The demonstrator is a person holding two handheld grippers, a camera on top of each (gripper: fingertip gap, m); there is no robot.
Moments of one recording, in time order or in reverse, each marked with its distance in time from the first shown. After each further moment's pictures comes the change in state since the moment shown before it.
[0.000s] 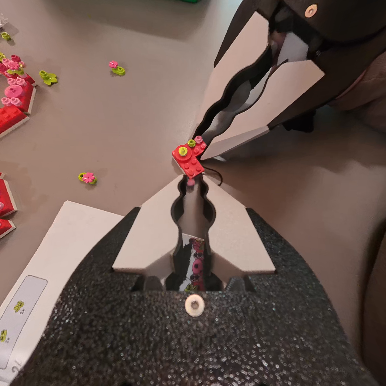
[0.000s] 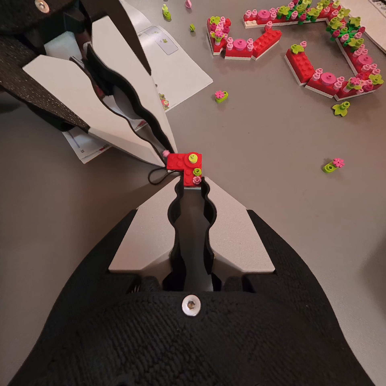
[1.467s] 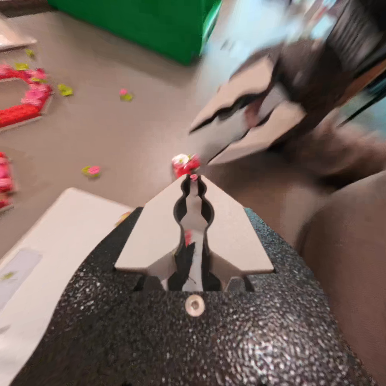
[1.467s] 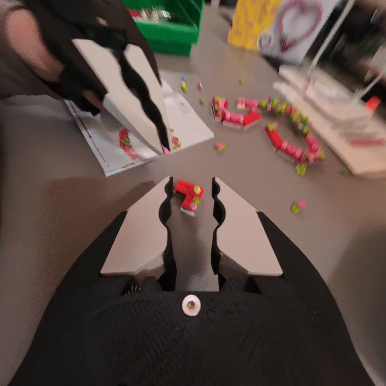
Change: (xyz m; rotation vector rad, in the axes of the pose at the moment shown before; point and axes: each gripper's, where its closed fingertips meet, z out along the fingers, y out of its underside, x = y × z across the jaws) left arm 0.006 -0.021 -0.042 0.198 0.135 -0.183; right arm -0.012 -0.034 -0.028 0.264 0.042 -0.186
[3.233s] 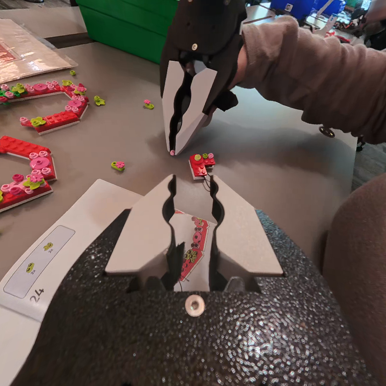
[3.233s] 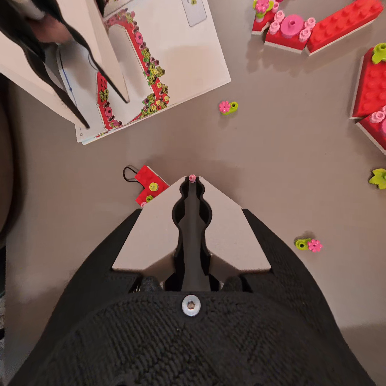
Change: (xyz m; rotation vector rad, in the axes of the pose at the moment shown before) left arm -0.015 0.004 -0.017 0.080 -0.092 0.048; right arm 0.027 0.036 0.043 -0.539 -0.520 0.086
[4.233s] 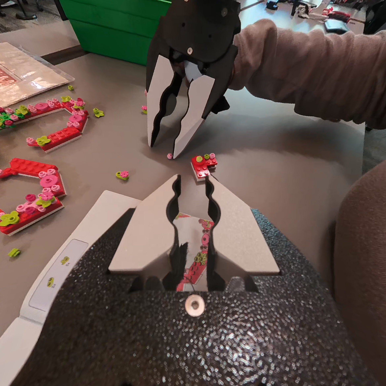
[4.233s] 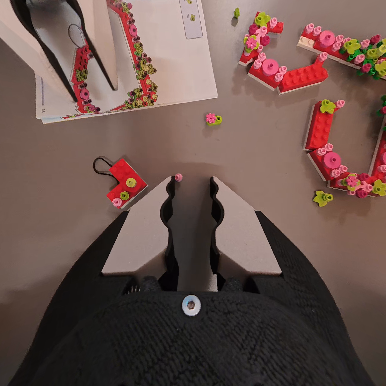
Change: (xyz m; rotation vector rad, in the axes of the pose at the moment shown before) left arm -0.002 -0.004 0.001 -0.019 0.013 0.100; right arm 0.019 -0.006 -0.003 0.065 0.158 -0.234
